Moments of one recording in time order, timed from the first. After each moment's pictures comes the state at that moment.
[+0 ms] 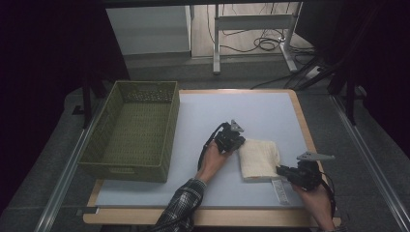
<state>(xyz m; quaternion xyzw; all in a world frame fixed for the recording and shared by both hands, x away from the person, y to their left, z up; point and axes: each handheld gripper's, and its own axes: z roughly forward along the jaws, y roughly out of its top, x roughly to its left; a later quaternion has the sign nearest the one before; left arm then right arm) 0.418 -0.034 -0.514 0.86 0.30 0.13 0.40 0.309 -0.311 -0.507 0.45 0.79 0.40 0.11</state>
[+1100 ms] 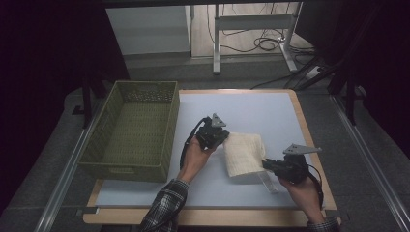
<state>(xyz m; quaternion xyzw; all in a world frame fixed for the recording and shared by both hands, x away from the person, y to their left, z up) 0.401 0.023 -0.475 0.84 0.32 0.16 0.40 0.315 -0.268 -0.482 0.39 0.81 0.43 0.10</state>
